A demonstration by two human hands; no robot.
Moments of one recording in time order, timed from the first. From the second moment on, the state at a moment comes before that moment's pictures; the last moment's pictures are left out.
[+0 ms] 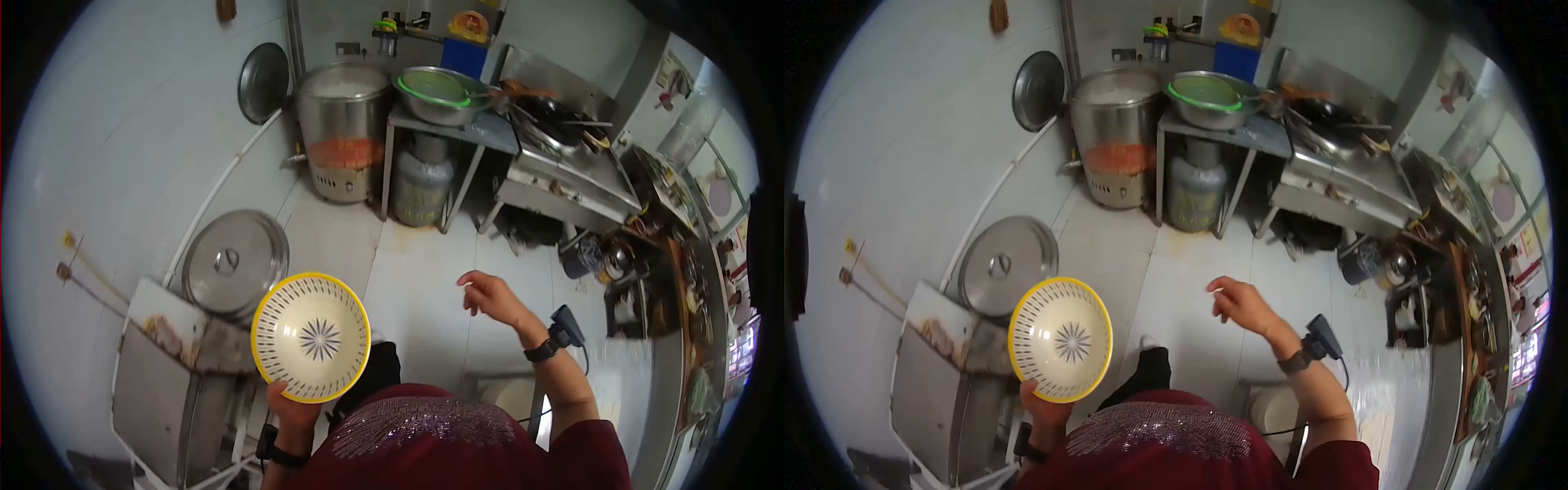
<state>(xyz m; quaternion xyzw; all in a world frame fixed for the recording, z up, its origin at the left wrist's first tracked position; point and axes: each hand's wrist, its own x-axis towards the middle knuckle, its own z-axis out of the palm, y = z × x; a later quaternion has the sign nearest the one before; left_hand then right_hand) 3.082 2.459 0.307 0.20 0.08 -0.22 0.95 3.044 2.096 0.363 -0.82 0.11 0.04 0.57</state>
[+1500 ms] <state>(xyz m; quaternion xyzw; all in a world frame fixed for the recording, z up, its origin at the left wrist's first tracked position) 3.787 2.219 0.323 0.19 0.12 -0.11 0.97 3.693 1.767 0.469 -0.81 0.30 0.22 0.44</state>
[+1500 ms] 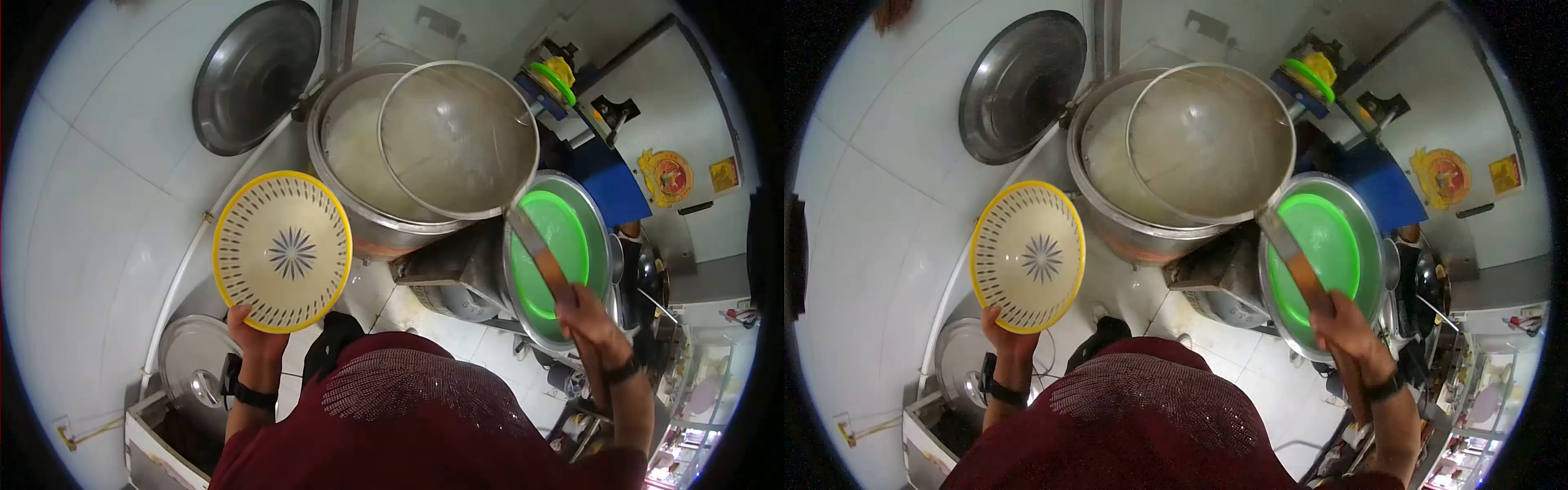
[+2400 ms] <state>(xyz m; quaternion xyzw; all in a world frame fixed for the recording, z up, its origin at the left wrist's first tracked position) 3.823 2.290 0.310 0.13 0.14 -0.07 0.98 3.868 1.822 0.438 -0.98 -0.04 0.12 -0.13</state>
